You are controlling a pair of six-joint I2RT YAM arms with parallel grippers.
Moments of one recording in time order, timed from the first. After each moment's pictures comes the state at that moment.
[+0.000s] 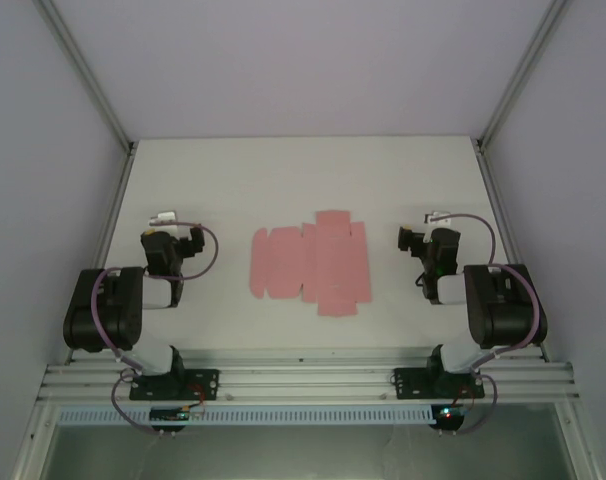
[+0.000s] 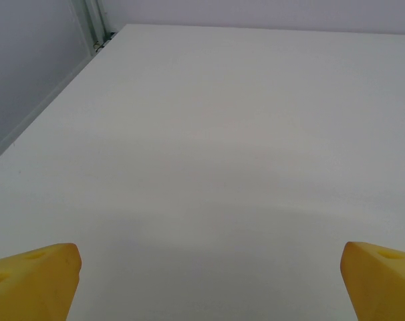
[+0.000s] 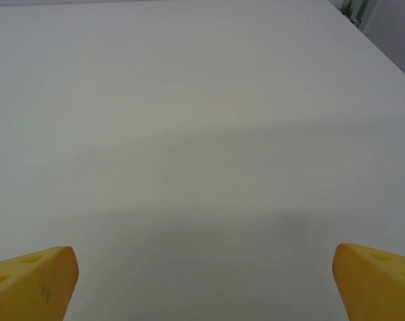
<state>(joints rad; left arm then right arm) 0.02 1.54 0.34 0.88 -0.12 -0.06 0.01 1.55 0.35 0.80 0.12 0.03</state>
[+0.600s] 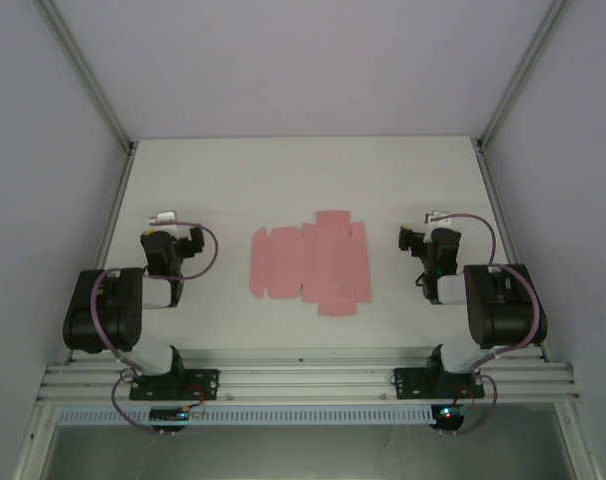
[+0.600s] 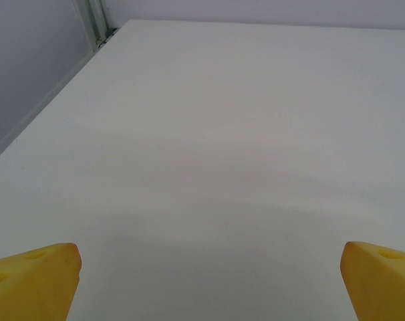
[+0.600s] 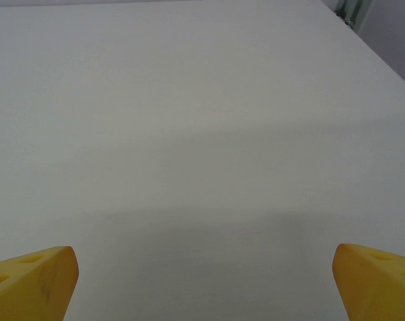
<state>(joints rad) 0.02 1.52 0.34 0.83 -0.14 -0.06 0.02 1.55 0.35 0.80 0.14 0.03</state>
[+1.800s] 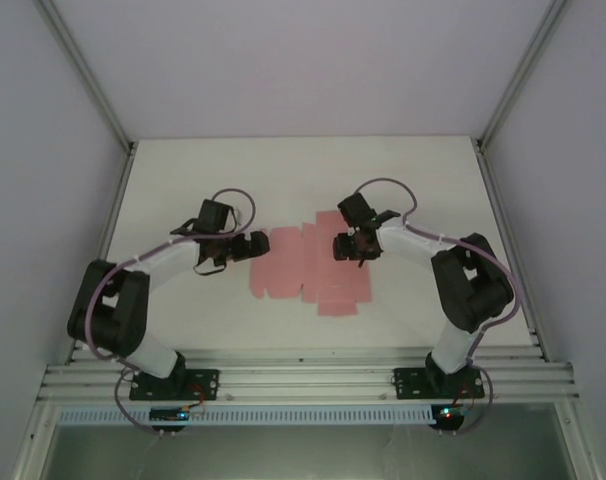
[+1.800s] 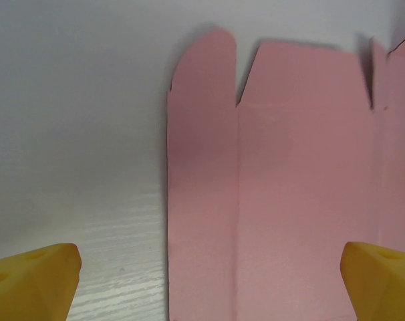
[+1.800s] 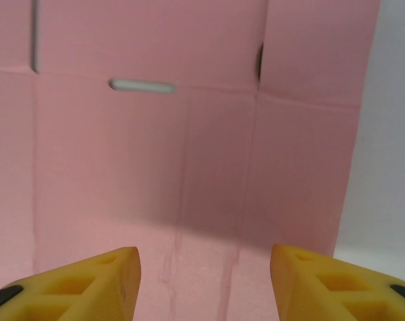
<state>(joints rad) -0.35 1.56 0.85 -0.31 0.29 -0.51 0.53 1.74 1.09 -0.55 0.02 0.43</state>
